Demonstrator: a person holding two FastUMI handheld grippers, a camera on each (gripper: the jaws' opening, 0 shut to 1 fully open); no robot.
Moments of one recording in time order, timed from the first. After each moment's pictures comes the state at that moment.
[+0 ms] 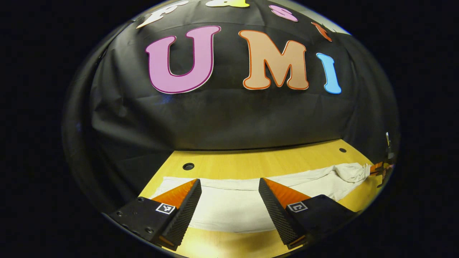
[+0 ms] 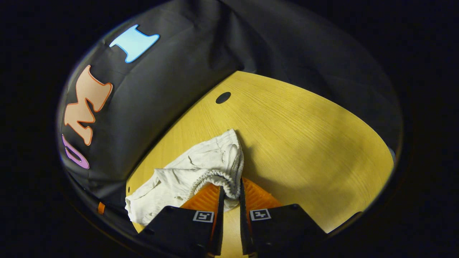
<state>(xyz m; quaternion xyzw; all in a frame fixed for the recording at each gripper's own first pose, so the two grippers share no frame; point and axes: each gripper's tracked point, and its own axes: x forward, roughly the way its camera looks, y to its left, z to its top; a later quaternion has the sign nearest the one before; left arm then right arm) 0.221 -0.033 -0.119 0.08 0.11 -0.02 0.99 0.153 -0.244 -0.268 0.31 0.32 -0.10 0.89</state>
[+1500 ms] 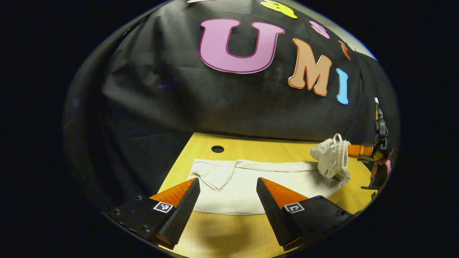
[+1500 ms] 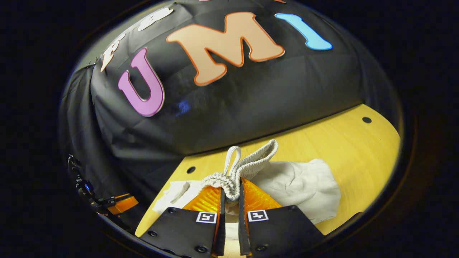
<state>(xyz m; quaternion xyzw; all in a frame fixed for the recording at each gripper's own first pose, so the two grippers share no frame) 0.197 0.166 -0.152 0.01 0.15 -0.04 0.99 0.168 0.196 -0.195 0.16 0.23 0.12 0.95</state>
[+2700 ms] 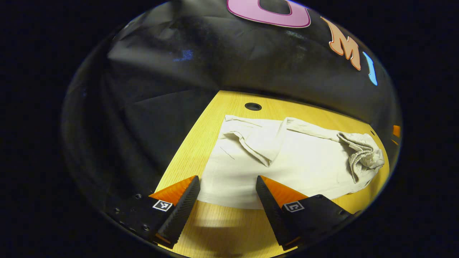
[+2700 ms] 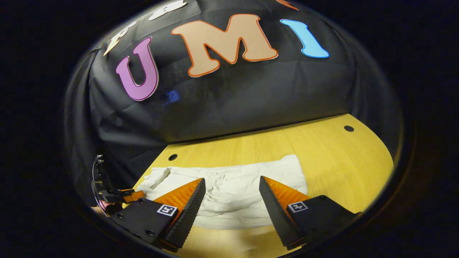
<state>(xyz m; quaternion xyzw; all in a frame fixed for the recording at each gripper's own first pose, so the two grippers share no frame) 0.244 0.251 -0.277 0.02 0.27 0.04 0.96 0.150 0.119 -0.180 0.09 0.21 0.06 0.97</state>
